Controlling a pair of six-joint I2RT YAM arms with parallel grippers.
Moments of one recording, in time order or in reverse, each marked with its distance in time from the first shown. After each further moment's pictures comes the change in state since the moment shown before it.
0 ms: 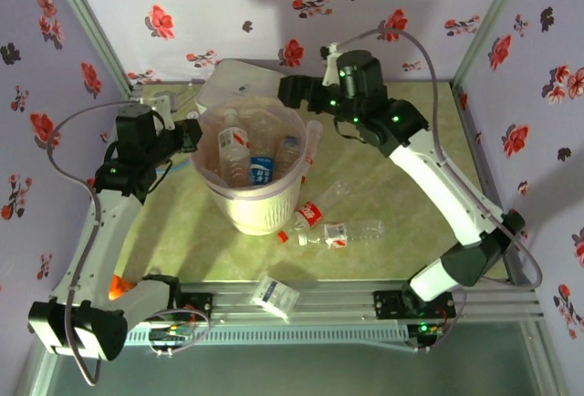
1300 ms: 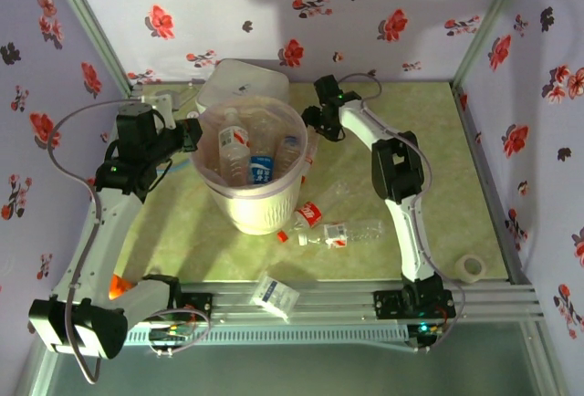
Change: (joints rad) left arm 0.000 0.009 0.006 0.003 -0.002 0.038; right arm -0.242 0.889 0.306 -0.143 -0.064 0.203
